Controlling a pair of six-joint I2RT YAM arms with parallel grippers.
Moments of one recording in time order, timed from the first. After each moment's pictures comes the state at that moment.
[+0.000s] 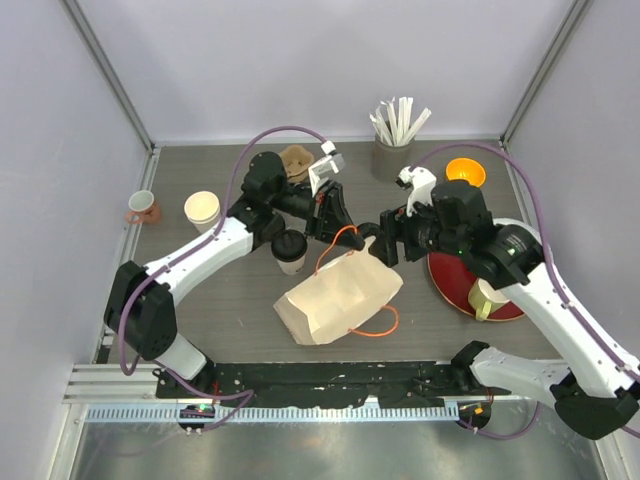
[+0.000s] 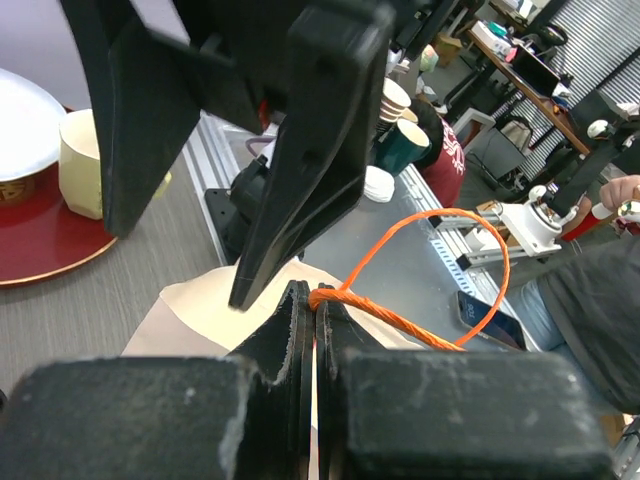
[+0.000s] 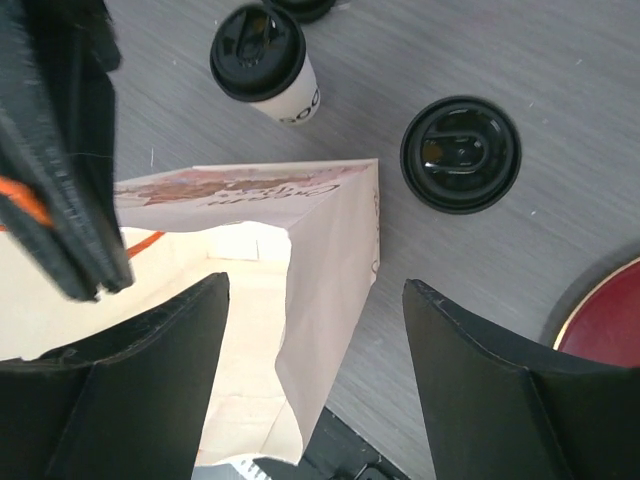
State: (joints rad) left arm -0.64 1.55 1.23 0.50 1.37 -0.64; right arm 0.65 1.01 1.31 -0.87 -0.12 0.22
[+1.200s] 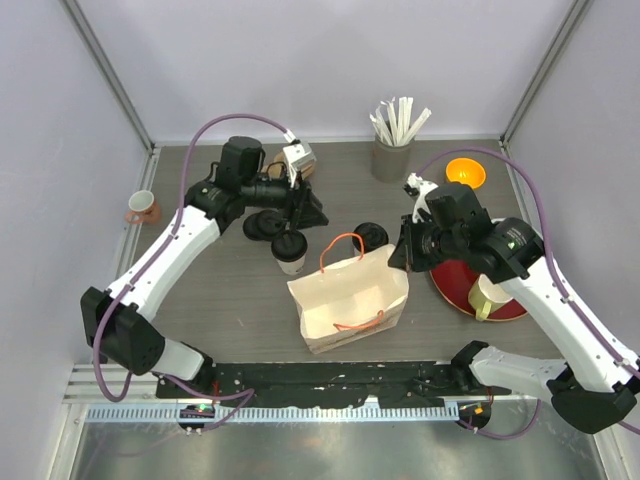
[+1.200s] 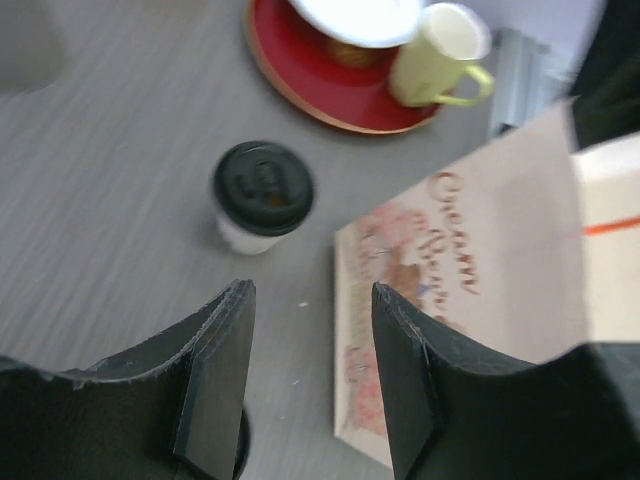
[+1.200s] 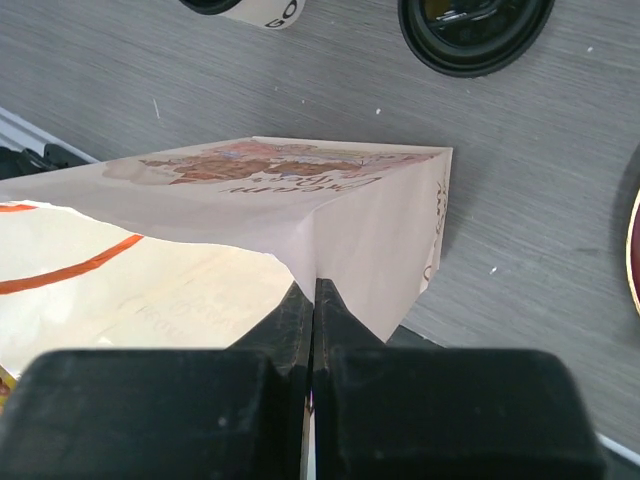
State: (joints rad) left arm -0.48 1.44 1.40 -0.47 0.89 0.12; right arm 0.65 1.07 1.37 -1.10 -0.13 0.45
